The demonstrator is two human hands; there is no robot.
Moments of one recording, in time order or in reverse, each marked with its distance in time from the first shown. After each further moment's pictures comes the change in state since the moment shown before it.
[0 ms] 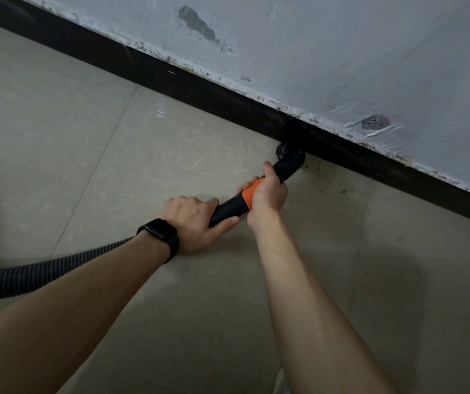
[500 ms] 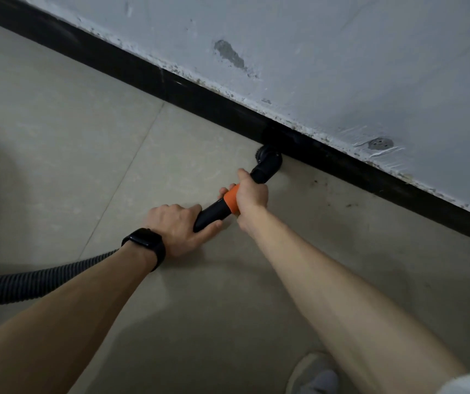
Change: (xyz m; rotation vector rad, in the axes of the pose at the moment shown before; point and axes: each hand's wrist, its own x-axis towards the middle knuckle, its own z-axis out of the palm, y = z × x) left_hand -0.038 -0.051 -0.015 -0.036 0.029 -0.128; right_hand -0.034 0.021 0.049 -0.233 -0.112 0.033
